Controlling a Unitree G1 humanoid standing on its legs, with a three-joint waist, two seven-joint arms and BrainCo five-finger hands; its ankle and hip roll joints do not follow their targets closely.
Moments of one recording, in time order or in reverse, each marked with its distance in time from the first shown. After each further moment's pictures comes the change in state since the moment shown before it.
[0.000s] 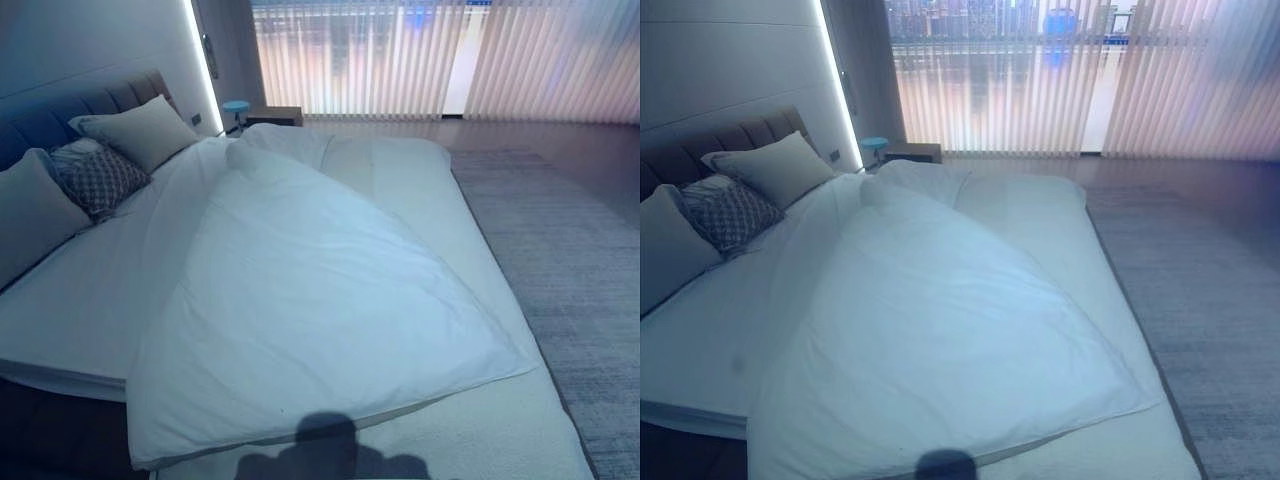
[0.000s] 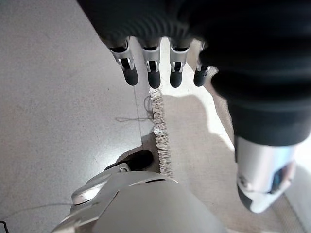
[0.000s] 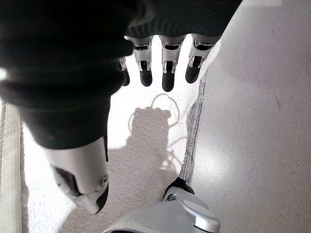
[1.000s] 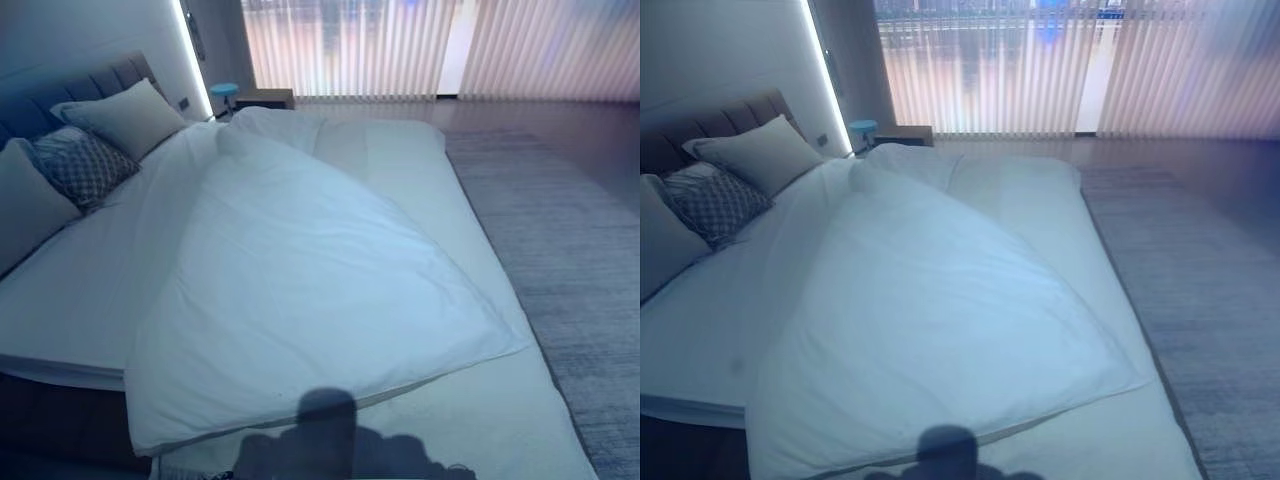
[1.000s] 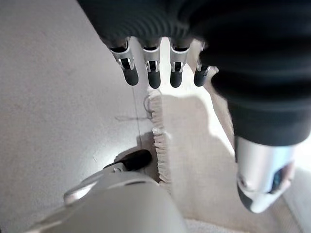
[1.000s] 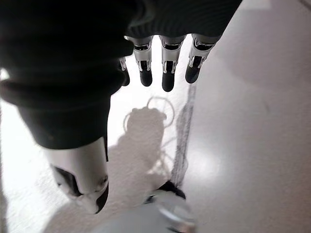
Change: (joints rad) left arm -0.036 -0.004 -0.001 -0.017 -0.037 0.000 -0.001; right arm -0.025 -0.027 0.000 0.000 -0.003 0.002 -0.003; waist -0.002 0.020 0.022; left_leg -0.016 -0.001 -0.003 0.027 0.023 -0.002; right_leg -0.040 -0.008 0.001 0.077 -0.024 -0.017
